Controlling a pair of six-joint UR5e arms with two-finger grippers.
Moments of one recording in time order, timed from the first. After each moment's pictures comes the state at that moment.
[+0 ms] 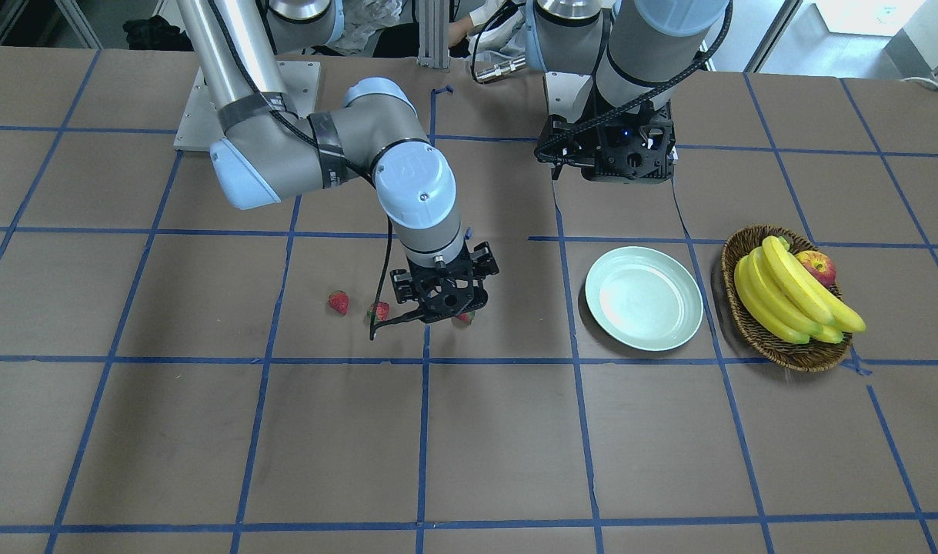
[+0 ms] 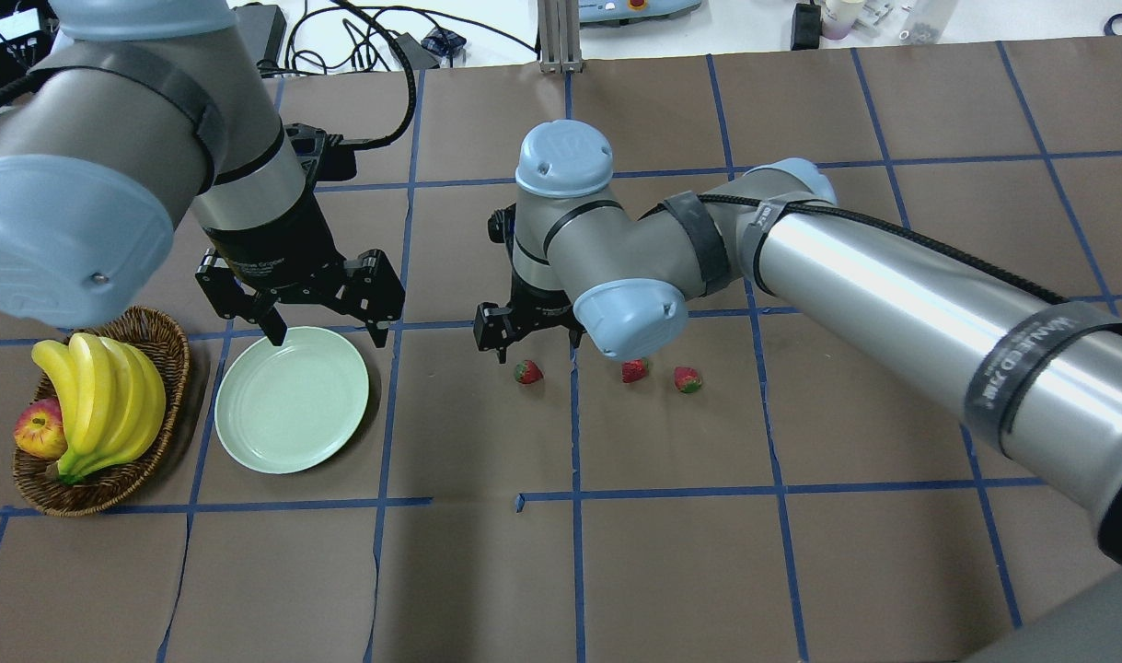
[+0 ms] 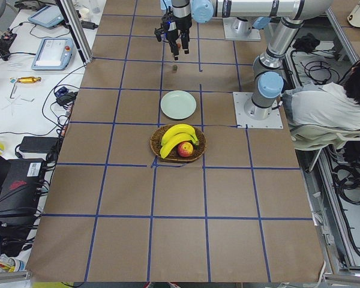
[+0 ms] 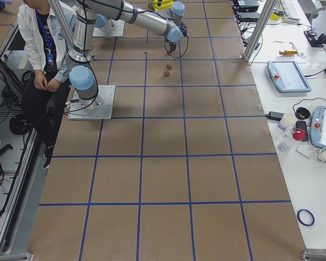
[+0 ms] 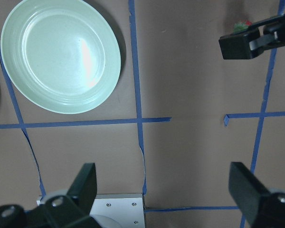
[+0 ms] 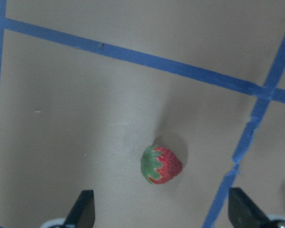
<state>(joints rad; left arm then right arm) -1.66 -1.52 -1.71 -1.66 1.59 -0.05 1.96 -1.17 1.69 -2.06 -1.41 0.15</state>
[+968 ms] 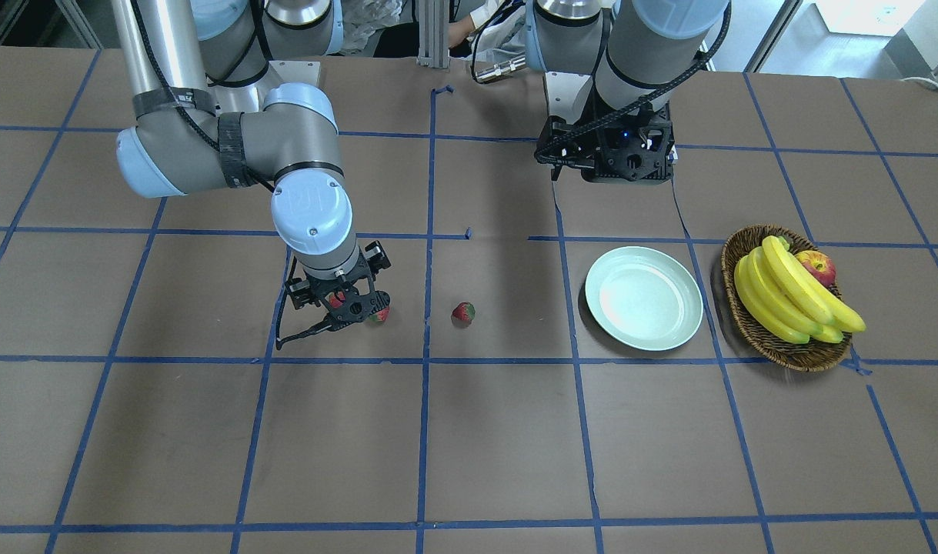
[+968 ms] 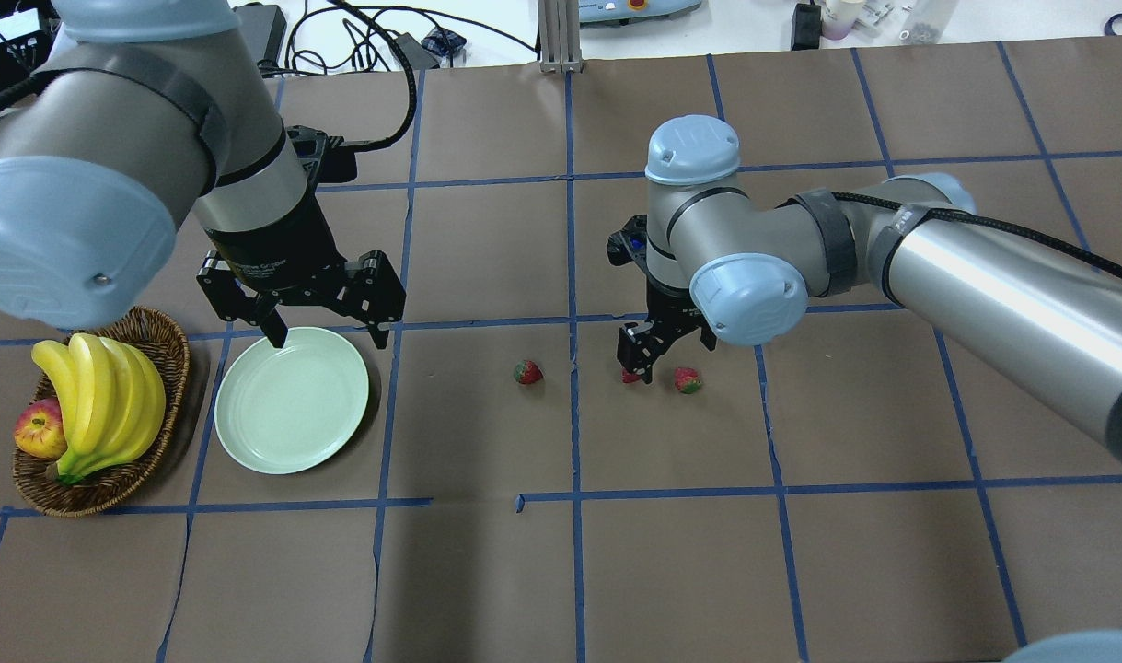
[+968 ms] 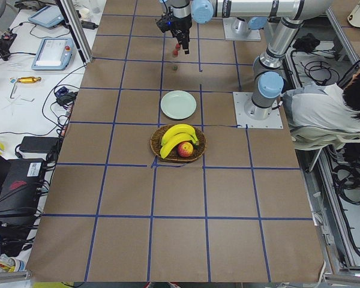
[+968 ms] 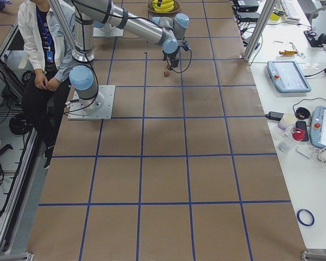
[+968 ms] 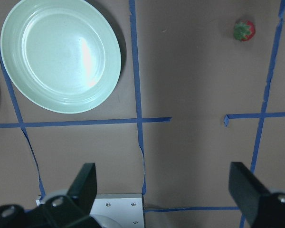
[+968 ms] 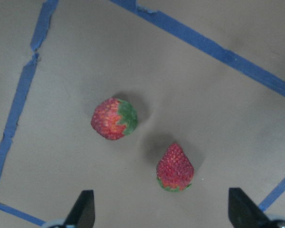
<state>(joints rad) -1.66 -1.53 -1.71 -1.66 1.59 -0.06 1.79 -1.23 1.85 -1.95 -1.57 -0.27</state>
